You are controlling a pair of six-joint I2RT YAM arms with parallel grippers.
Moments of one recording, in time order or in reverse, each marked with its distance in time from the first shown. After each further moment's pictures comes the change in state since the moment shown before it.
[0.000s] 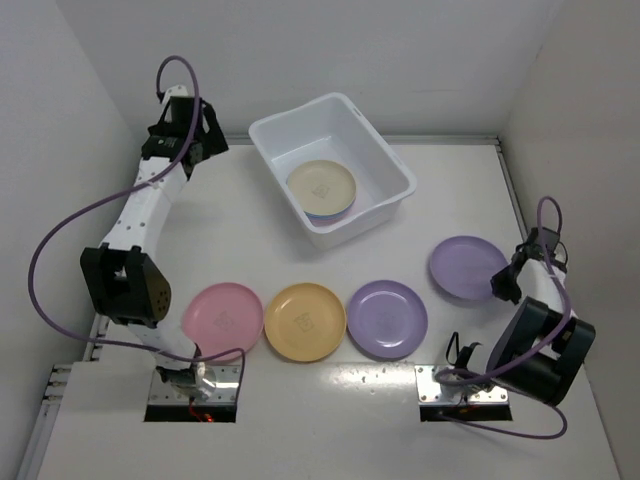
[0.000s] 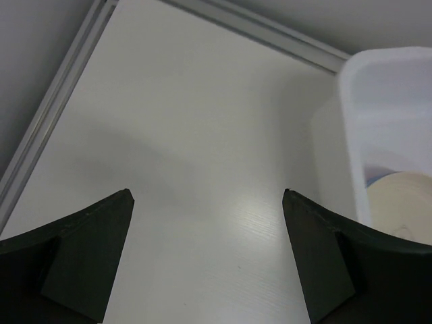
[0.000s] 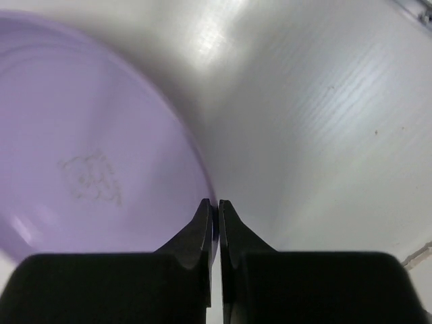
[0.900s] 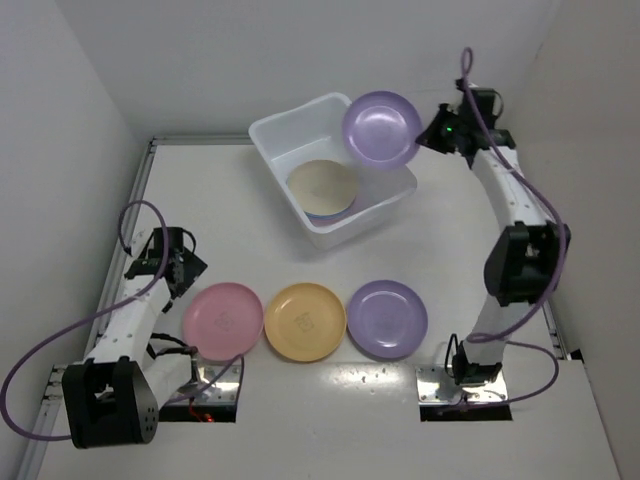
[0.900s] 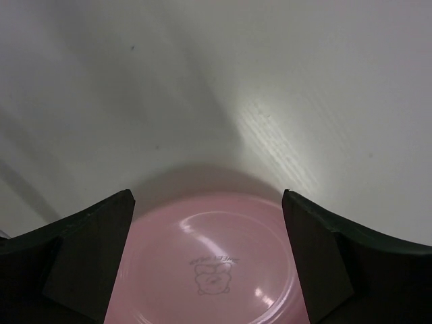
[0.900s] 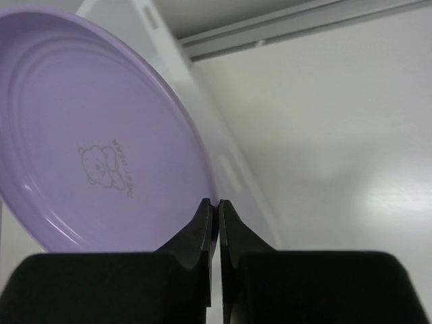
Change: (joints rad) left arm 0.200 -0.694 -1.093 -0.092 0.027 -0.449; right arm 0.531 0.517 1.067 0.086 -0.356 -0.114
